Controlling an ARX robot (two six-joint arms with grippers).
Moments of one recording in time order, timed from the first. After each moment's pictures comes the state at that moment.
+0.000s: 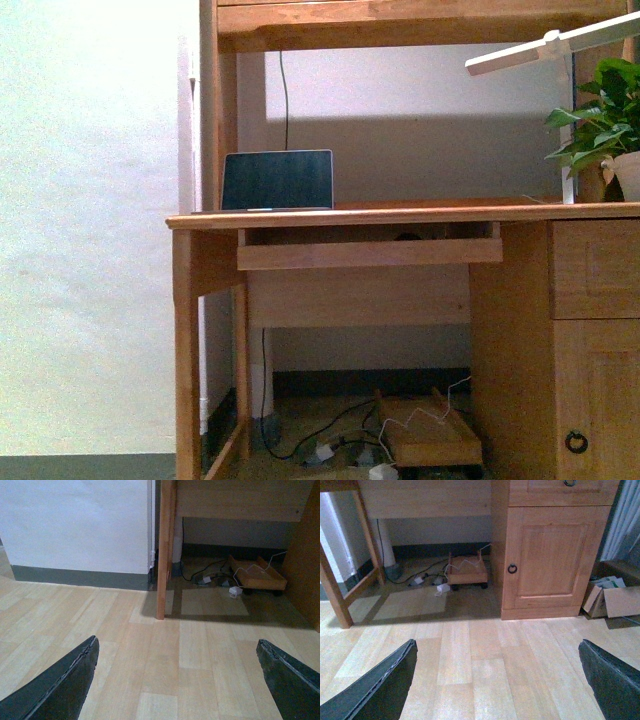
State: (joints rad) left arm -0.01 0.00 0.01 0.00 0.00 -0.01; right arm 0.00 -0.01 0.00 -0.01 0.00 0.00
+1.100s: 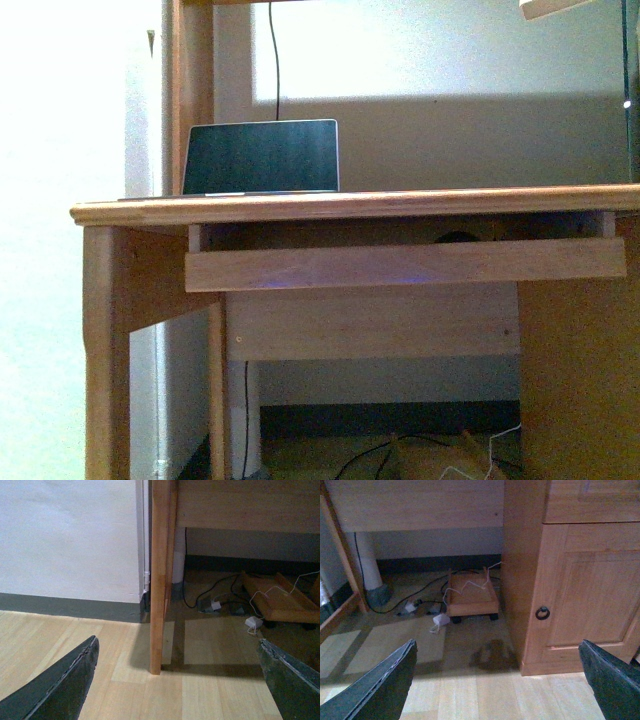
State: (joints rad) left arm -0.01 0.00 0.01 0.00 0.00 -0.01; right arm 0.00 -0.01 0.00 -0.01 0.00 0.00
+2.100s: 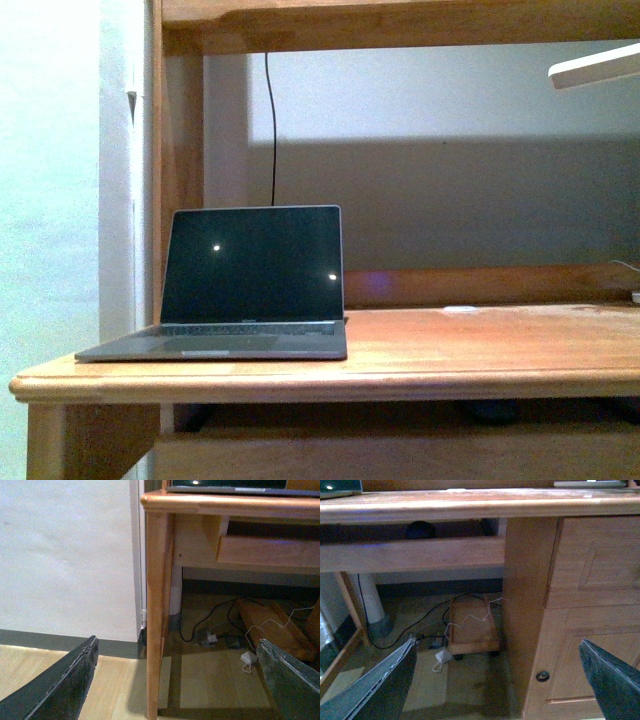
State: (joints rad) left arm -0.01 0.00 0.01 0.00 0.00 -0.01; right arm 0.00 -0.01 0.00 -0.02 0.00 0.00
